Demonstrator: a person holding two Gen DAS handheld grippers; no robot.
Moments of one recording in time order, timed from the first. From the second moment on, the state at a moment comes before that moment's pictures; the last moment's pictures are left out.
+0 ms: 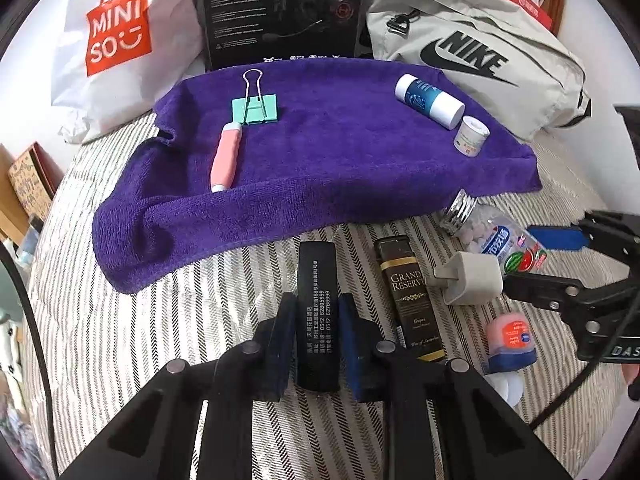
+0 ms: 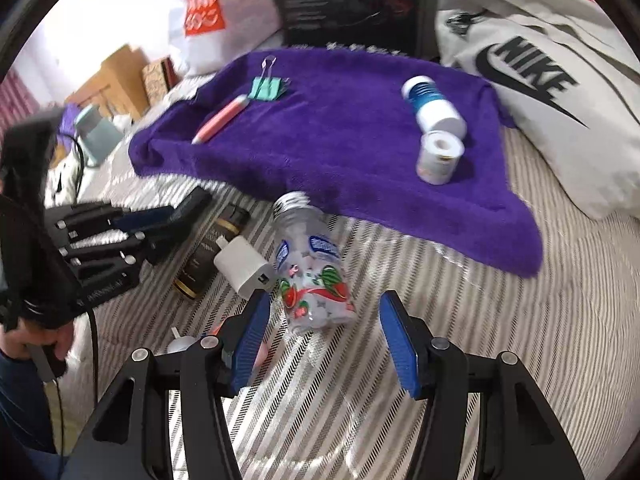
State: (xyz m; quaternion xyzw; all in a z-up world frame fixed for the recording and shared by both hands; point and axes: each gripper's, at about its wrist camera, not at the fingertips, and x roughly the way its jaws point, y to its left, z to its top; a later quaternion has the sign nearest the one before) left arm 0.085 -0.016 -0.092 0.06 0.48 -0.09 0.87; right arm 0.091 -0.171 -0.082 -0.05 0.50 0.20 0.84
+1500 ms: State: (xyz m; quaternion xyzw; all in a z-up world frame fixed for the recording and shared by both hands) left arm 0.085 -0.015 -0.094 0.07 0.48 -0.08 0.87; right arm 0.080 -0.212 -0.098 -0.08 0.50 0.16 0.85
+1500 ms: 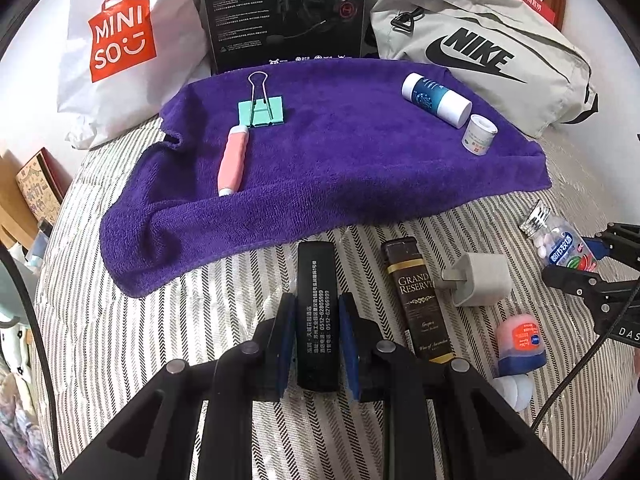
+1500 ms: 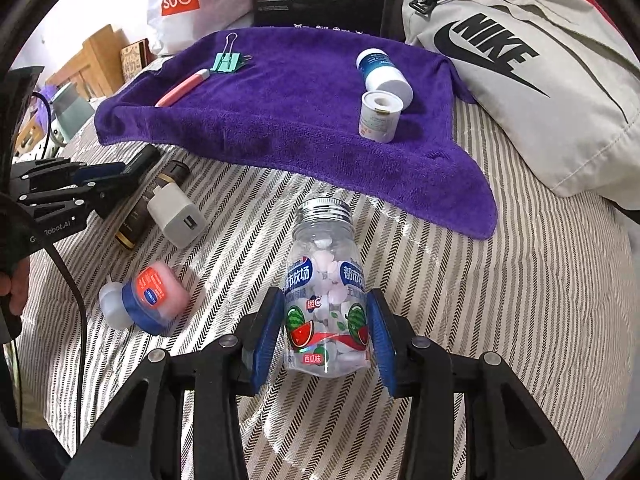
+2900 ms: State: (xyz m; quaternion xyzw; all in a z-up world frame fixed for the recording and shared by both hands) left arm 0.139 0.008 -0.032 0.02 0.45 -0.09 0.89; right arm 0.130 -0.205 -0.028 -0.03 0.46 0.23 0.86
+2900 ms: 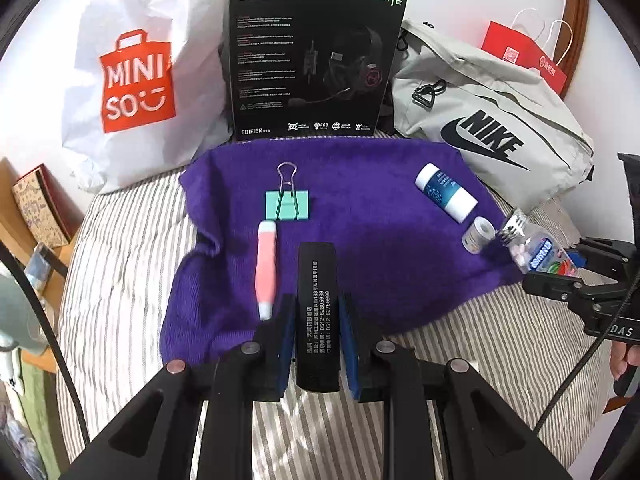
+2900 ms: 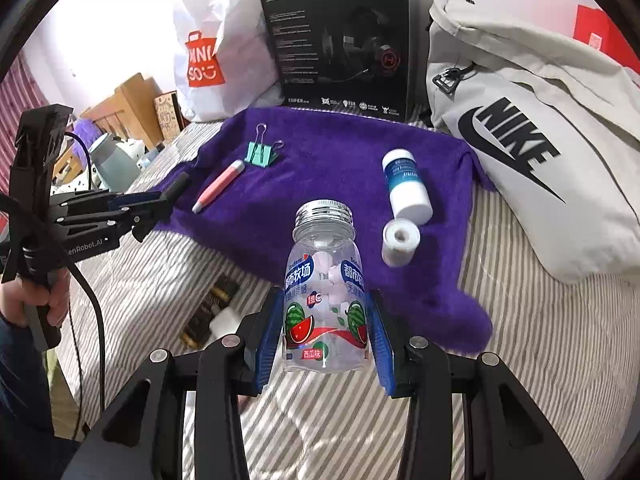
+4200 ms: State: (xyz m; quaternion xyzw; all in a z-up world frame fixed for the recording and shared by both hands) left arm 0.217 -0.004 -0.085 0.04 0.50 -0.11 0.86; right arm 0.236 -0.154 -0.085 -0.11 0.49 0.22 0.83
